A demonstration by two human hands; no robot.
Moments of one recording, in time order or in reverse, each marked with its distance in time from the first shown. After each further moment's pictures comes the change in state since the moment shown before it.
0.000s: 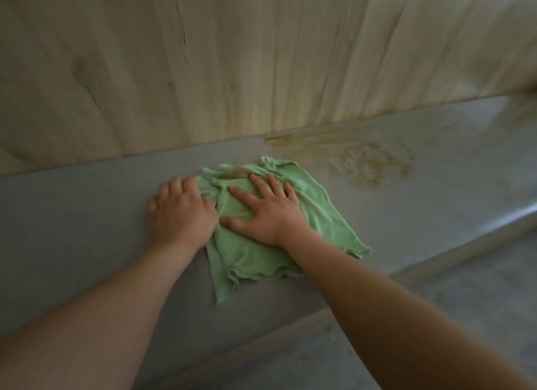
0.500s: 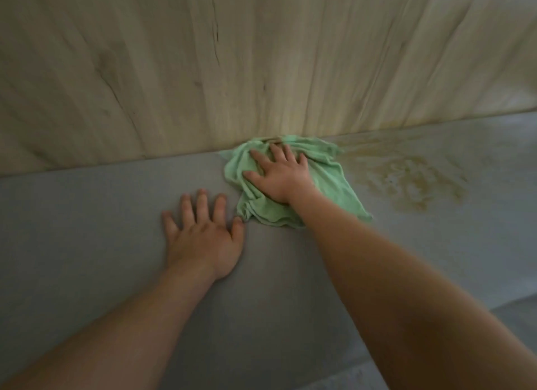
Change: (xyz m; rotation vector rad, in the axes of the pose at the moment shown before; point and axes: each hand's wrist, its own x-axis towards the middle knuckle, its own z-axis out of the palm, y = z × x) left_hand 0.013 -0.010 0.024 0.160 -0.359 -0.042; right_hand 0.142 0.006 -0.017 -0.072 -0.004 0.023
